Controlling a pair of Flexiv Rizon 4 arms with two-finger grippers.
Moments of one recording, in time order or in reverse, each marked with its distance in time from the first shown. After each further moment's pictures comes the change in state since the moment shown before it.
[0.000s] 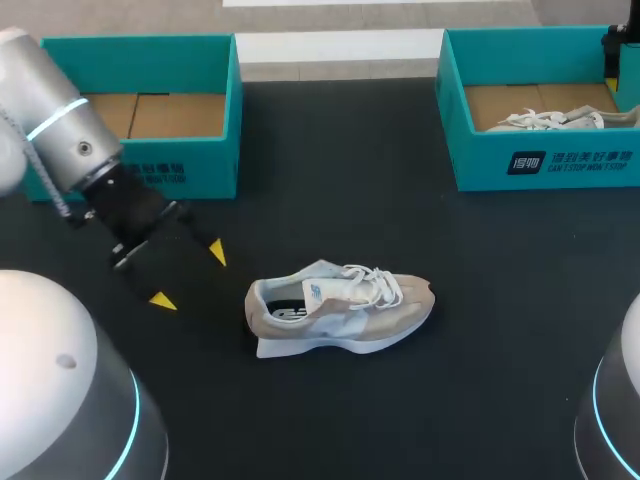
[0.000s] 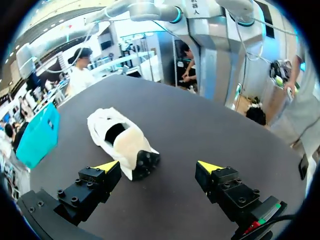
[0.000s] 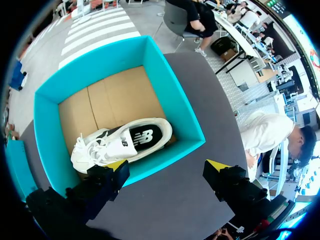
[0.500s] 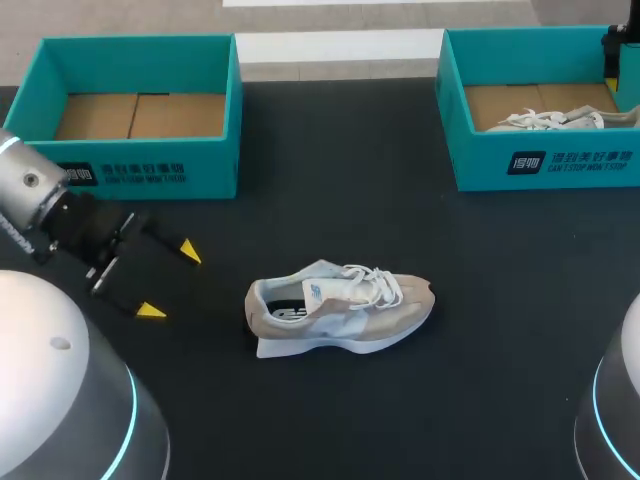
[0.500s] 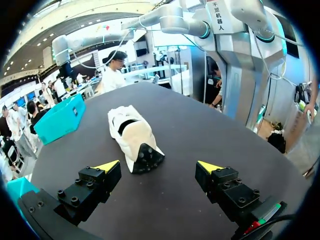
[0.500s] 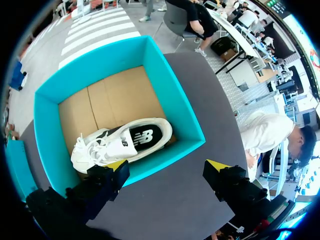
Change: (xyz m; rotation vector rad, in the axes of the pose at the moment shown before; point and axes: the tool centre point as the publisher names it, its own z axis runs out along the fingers) left arm 0.018 0.008 -0.007 0.112 -0.223 -0.152; right arm 0.000 0.000 0.000 0.000 0.000 0.000
